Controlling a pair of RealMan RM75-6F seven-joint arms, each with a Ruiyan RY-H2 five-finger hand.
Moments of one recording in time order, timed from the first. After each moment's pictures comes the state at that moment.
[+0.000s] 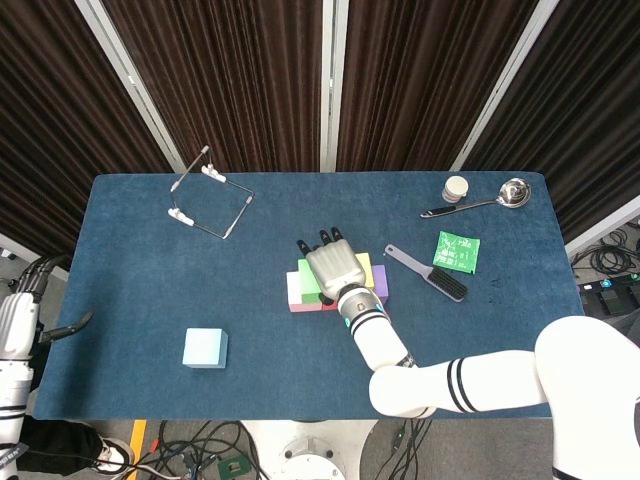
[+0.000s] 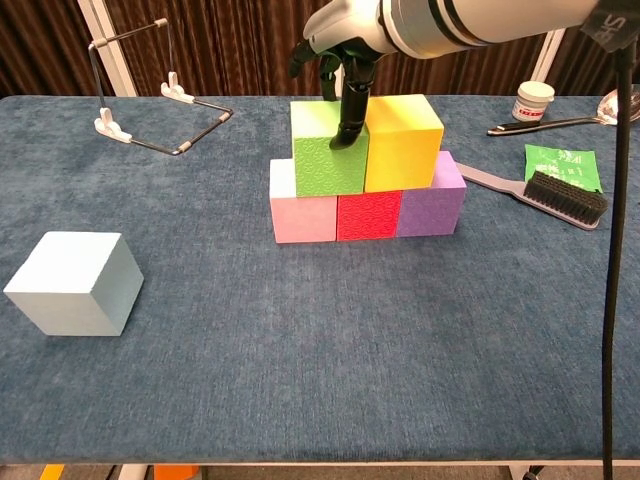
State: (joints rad) left arm -0.18 -1.32 -0.12 -1.21 1.48 1.49 -0.62; right arm 1.48 -1.40 0.21 -1.84 0.01 1.07 -0.96
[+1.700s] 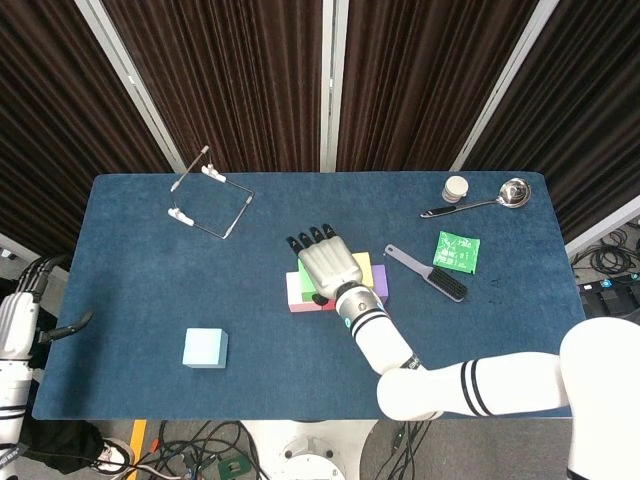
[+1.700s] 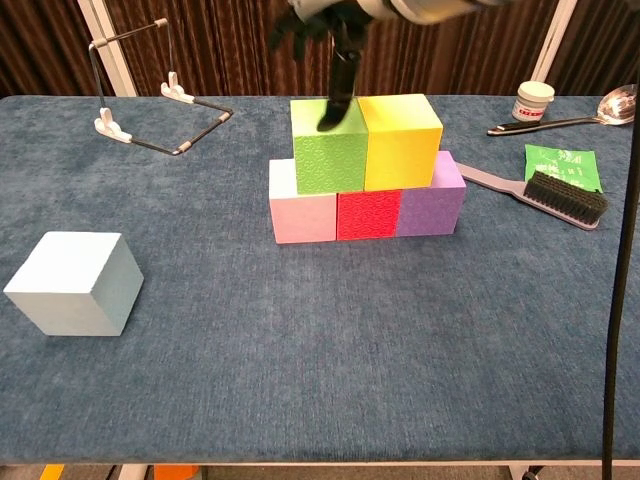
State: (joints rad) left arm -0.18 -1.32 -0.13 -1.22 1.47 1.49 -0.62; right arm 1.45 -1.33 0.27 -1.92 -0.08 1.04 -0.89
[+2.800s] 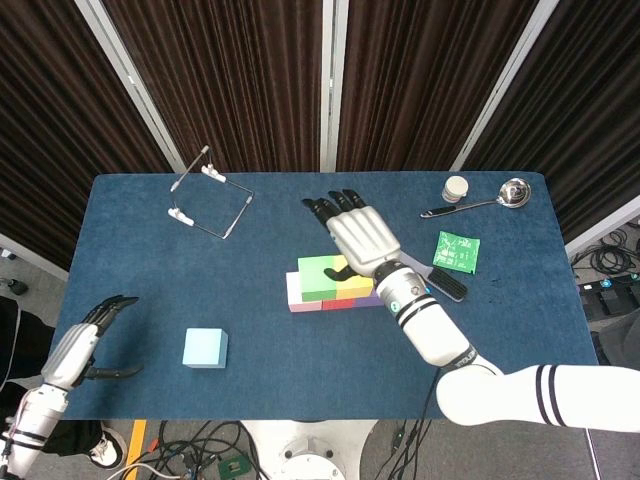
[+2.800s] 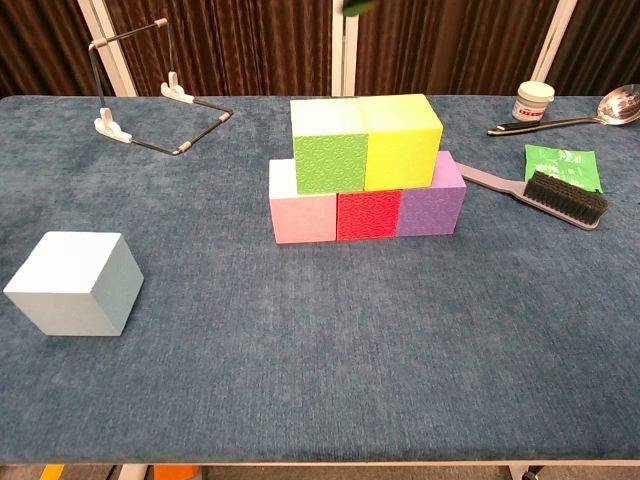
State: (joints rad) left arm -0.21 -1.19 0.05 -1.55 1.65 1.35 -0.53; right arm 1.26 -1.08 0.27 -2.01 -0.41 0.99 -0.55
